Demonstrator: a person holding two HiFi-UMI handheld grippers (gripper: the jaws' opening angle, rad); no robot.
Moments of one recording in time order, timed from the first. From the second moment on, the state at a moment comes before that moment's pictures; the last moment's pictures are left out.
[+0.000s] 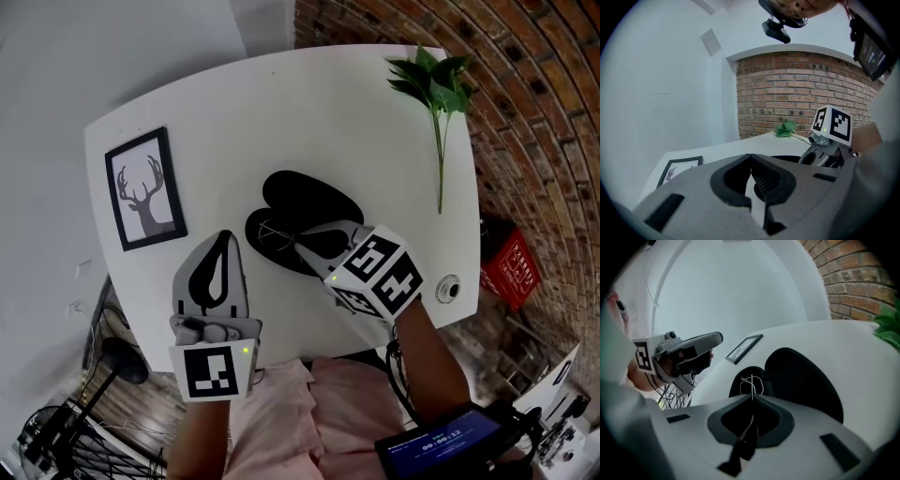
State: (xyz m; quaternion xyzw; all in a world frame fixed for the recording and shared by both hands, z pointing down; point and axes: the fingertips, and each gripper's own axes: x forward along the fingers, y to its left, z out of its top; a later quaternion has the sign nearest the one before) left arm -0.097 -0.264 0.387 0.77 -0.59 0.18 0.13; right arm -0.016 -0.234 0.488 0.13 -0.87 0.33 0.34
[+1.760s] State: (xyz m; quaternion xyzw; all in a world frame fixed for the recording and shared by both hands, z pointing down) left arm -0.115 -0.214 0.176 0.80 -0.60 0.01 -0.08; right arm 0.023 -0.218 0.216 0.49 -0.87 -0.02 0.10
